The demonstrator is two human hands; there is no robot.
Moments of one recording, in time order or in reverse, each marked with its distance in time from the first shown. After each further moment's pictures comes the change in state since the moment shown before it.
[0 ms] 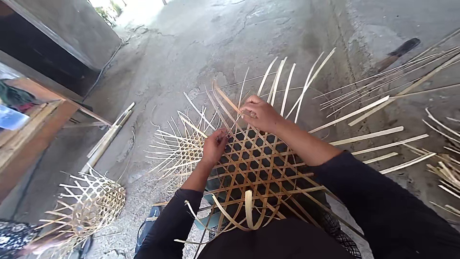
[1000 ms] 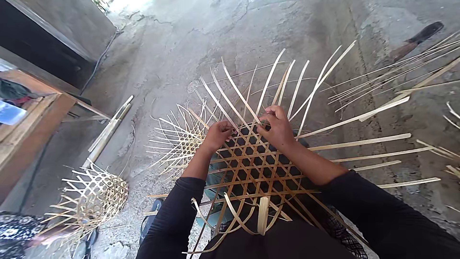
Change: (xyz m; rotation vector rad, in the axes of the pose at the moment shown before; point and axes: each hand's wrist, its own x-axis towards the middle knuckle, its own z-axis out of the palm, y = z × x) left_hand 0.027 0.021 -0.010 -0.133 -0.260 -0.228; right_hand -0.067 0.034 0.050 -0.198 0.348 0.137
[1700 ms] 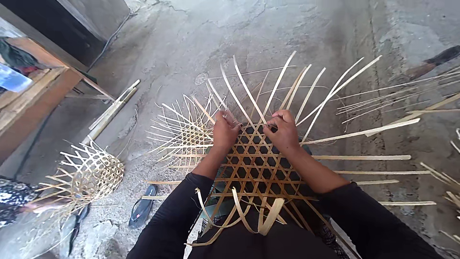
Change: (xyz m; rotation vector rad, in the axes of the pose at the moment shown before) left_hand -0.005 0.008 0.036 0.208 0.486 0.012; right_hand -0.001 0.001 -0.001 -0.020 -0.011 0.019
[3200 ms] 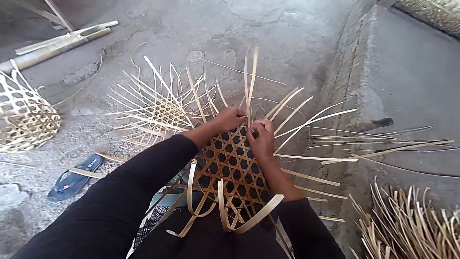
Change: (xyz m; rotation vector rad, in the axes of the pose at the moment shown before) left_hand 0.057 0.013 0.032 -0.060 -0.499 0.220; right_hand 0.001 0.008 0.005 -0.004 -0.082 -0.036
